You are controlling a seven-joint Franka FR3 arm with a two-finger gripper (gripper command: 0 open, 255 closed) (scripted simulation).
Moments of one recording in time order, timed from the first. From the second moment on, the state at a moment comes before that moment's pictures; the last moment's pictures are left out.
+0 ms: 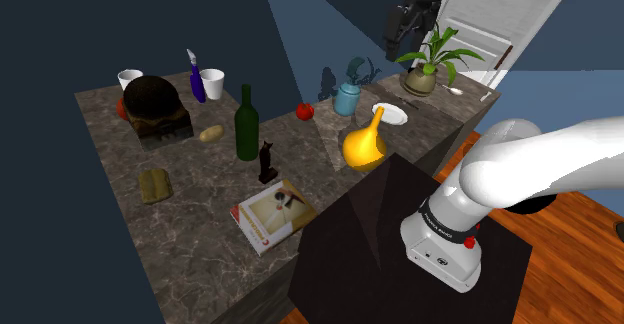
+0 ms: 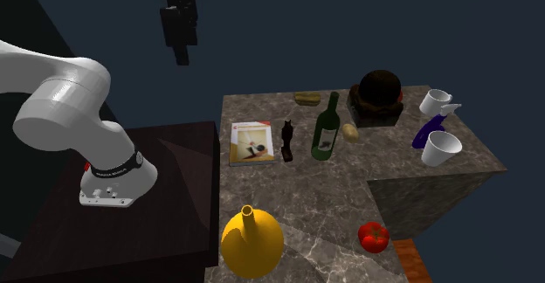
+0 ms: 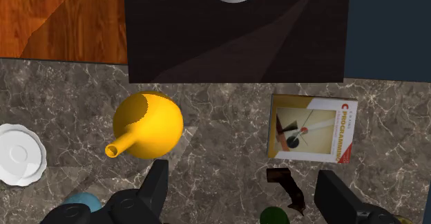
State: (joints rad) arm 0.00 -0.79 0.02 -2.36 -0.04 1.48 0.09
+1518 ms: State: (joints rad) arm 0.06 -0.35 0.12 -2.68 0.12 2.43 0.23
